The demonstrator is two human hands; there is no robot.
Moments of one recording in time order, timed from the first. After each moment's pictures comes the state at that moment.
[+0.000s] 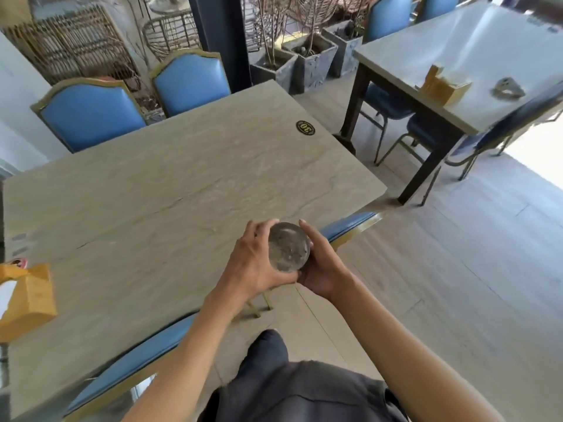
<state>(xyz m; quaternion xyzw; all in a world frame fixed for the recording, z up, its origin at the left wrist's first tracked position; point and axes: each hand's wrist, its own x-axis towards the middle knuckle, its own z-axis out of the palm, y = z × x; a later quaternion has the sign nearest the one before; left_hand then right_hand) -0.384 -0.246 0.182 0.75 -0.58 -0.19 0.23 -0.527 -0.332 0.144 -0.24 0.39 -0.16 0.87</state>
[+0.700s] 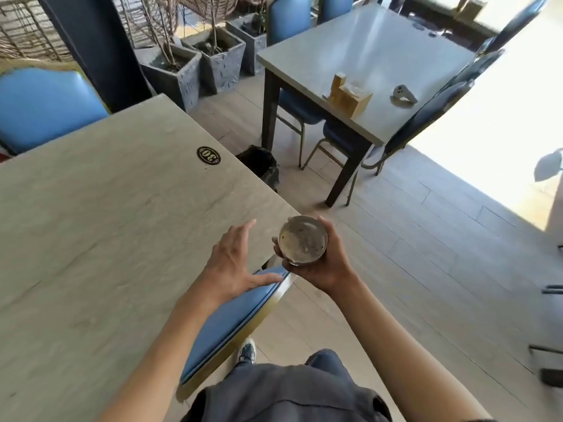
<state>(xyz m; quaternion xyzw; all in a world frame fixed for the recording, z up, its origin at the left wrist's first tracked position) -0.457 -0.504 0.165 0.67 -0.66 -0.30 0.15 -0.670 -0.574 0.125 -0.09 0.36 -0.29 0.88</state>
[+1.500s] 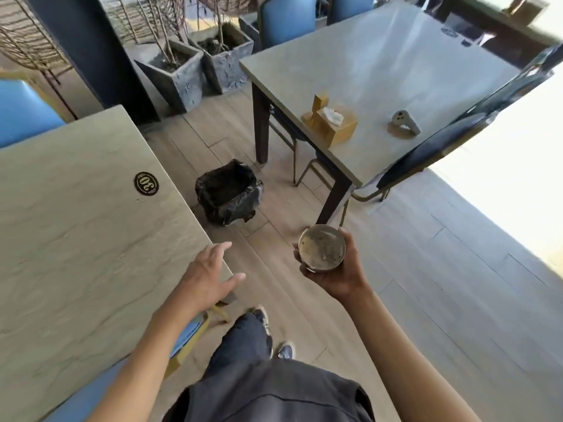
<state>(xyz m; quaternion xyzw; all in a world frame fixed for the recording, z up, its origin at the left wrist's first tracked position) -0.639 -0.742 0.122 0.77 -0.54 -0.33 0.08 -0.908 -0.862 0.084 -0.03 0.39 -0.26 0.88</state>
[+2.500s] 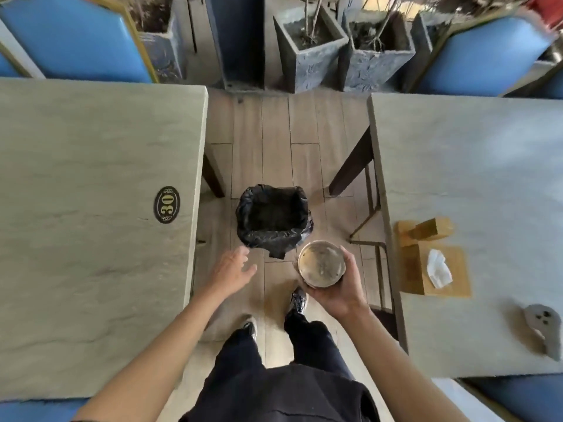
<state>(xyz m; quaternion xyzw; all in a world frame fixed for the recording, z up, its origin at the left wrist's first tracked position) -0.526 -1.060 -0.017 0.89 -0.22 -0.37 0.15 -0.696 -1.248 -0.008 -0.05 0.46 -0.01 0.89</state>
